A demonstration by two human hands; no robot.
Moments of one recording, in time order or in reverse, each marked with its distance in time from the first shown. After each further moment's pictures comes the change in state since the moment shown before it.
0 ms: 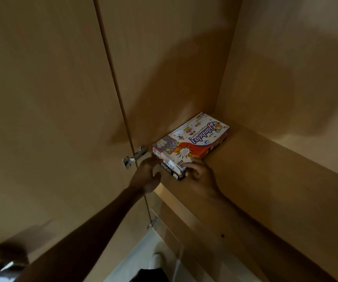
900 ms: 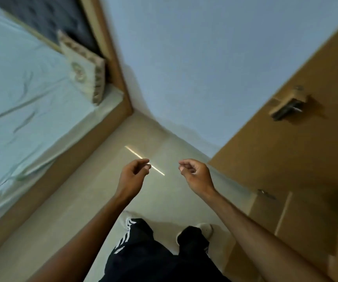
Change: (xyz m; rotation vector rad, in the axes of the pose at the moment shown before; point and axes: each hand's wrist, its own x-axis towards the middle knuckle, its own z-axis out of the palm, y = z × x) left_hand -0.690 -0.013 0.016 -0.733 1.215 -1.249; right_hand -0.446 -0.141 0.274 -0.008 -1.329 -0.220
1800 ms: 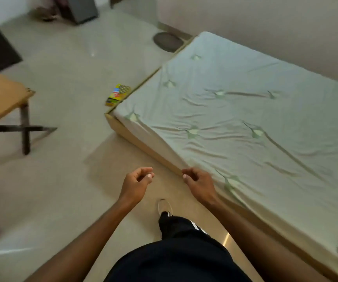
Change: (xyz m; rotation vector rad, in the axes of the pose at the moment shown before) left_hand -0.254 -0.299 -0.595 -0.674 1.335 -0.352; right_hand -0.195 -0.255 0.779 -0.572 -1.343 -0.651
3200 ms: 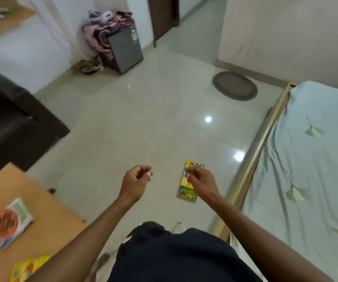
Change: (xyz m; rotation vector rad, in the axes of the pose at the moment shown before) left_hand 0.919 0.296 -0.638 0.137 0.111 0.049; right_hand 0.904 -0.535 0.484 0.169 -0.005 0.009
